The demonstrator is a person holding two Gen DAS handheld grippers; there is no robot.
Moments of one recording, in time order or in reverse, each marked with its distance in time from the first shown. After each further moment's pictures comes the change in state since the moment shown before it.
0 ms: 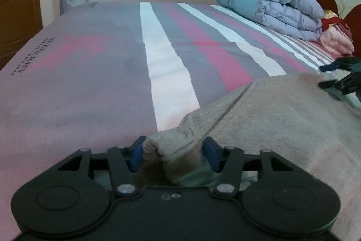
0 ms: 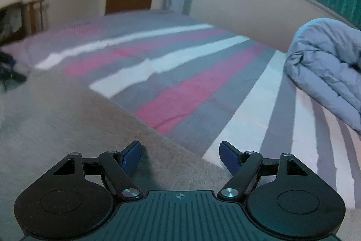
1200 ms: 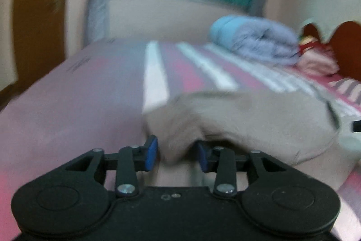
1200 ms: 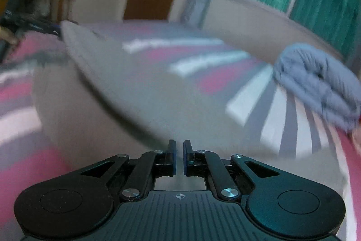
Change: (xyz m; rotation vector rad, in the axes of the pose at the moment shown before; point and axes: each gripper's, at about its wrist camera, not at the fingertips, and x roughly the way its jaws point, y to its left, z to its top) left arm -0.195 -0.092 -0.142 -0.070 -0.208 0.096; right arm -0.265 0.201 -0.139 -0.051 -0.074 -0.091
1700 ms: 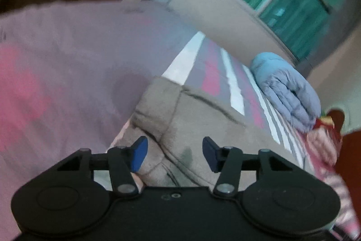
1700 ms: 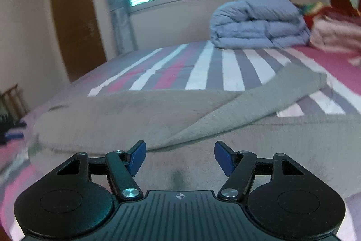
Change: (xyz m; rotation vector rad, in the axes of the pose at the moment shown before) left arm 0.002 0.003 -0.004 -0.634 0.050 -0.010; right arm -0.055 -0.030 -0.030 0.608 -0.125 -0.094
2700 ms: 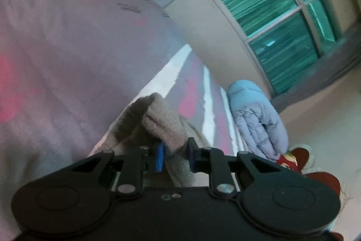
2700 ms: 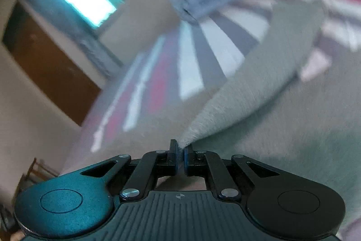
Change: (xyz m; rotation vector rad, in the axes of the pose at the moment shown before) left arm 0.000 0.018 0.026 -0.170 -0.042 -0.192; right arm 0.038 -0.057 0.039 0.456 0.052 0.104
